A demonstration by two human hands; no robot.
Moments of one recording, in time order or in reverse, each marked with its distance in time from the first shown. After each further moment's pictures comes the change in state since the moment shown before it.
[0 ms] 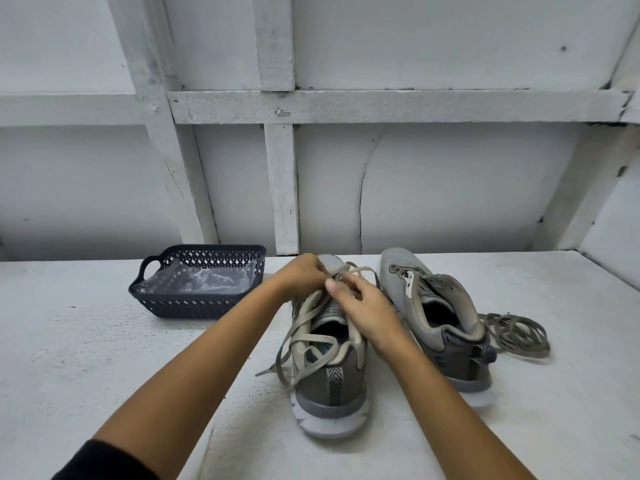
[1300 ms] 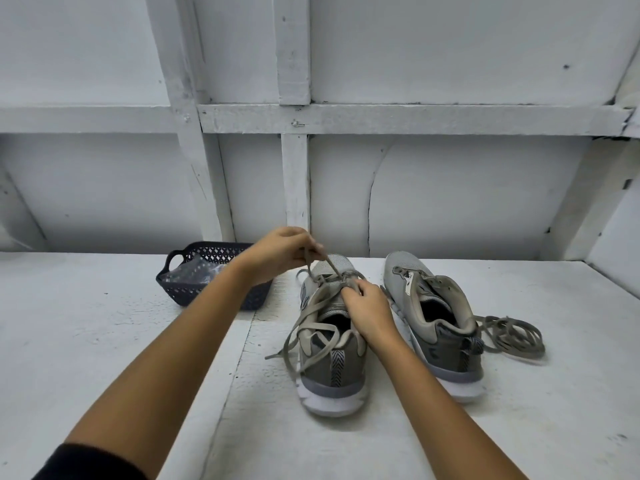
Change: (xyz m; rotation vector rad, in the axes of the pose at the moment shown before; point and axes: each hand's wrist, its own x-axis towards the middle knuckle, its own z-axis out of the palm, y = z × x) left_hand -0.044 -0.004 -0.048 -0.697 0.003 0.167; right_hand -0.018 -0.011 0.004 -0.125 0.124 -0.045
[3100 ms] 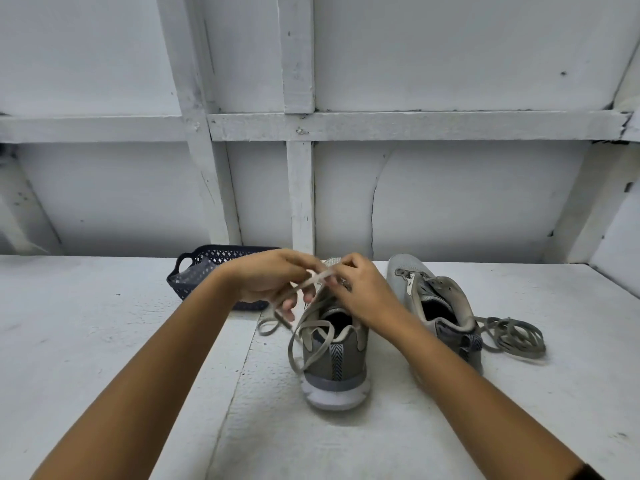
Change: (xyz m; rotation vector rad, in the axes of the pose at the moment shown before) left_hand -0.058 0.033 0.003 0.190 -0.363 -0.260; right_hand 0.005 -0.023 -0.015 -0.486 -0.123 -0.527
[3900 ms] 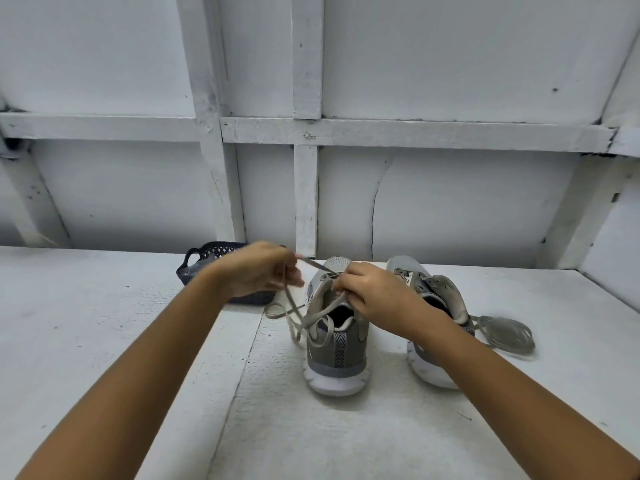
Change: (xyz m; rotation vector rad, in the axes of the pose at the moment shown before) left_hand -0.013 -0.025 -0.011 -0.179 0.328 0.074; right_hand -0.027 -0.020 -0.040 -0.267 -0.198 -0.302
